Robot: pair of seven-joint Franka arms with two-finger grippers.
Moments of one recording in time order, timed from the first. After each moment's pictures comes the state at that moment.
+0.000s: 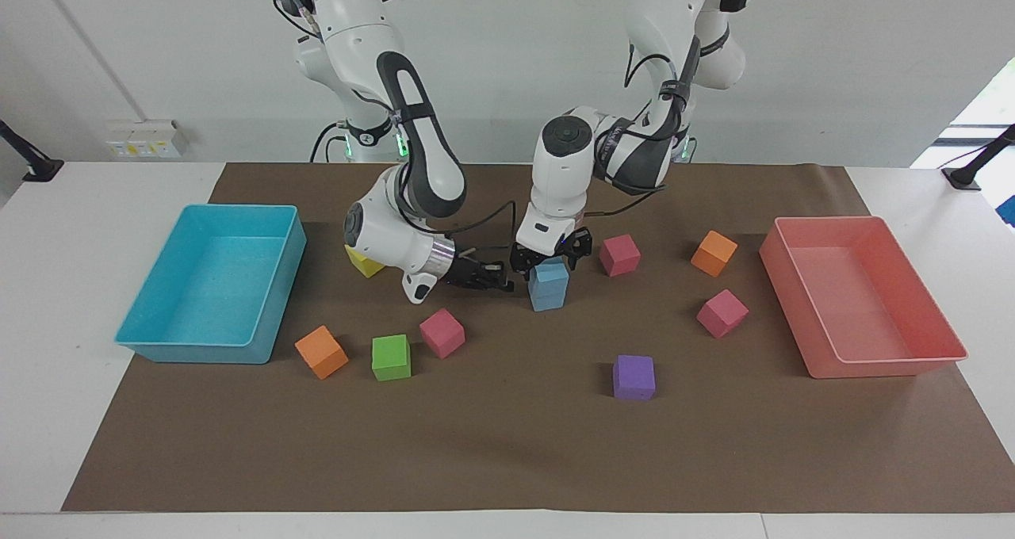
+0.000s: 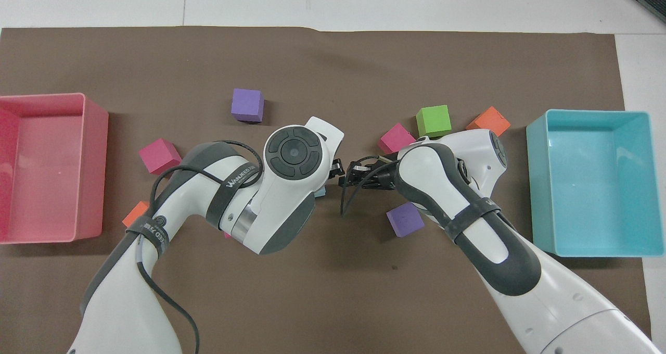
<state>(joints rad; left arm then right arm) -0.65 0.32 -0.01 -1.76 0.01 2.12 -0.85 0.36 0.39 0.01 -1.97 1.10 2.25 -0.23</state>
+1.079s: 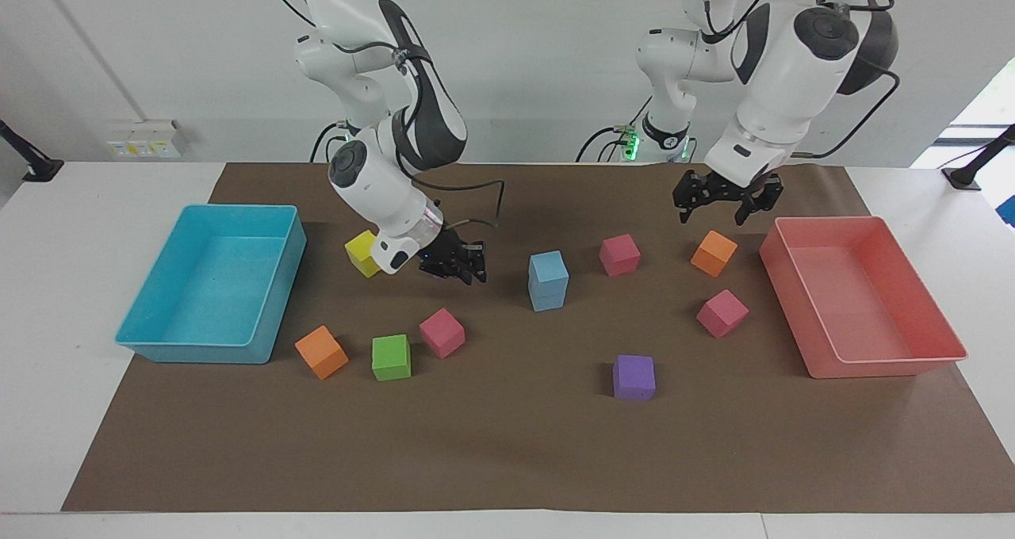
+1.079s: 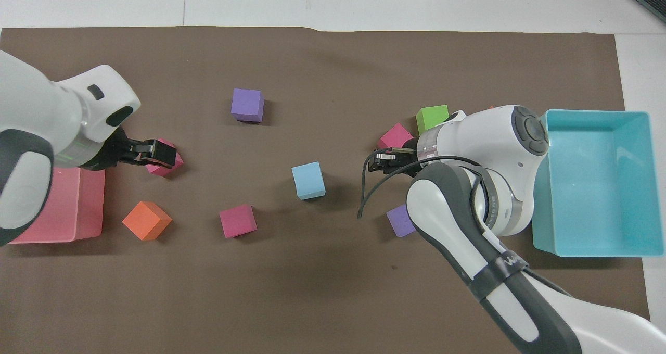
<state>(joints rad) -0.24 0.00 0.02 -1.72 -0.03 1.70 -0.08 0.34 0.21 0.00 -1.95 0.50 2.25 0.12</state>
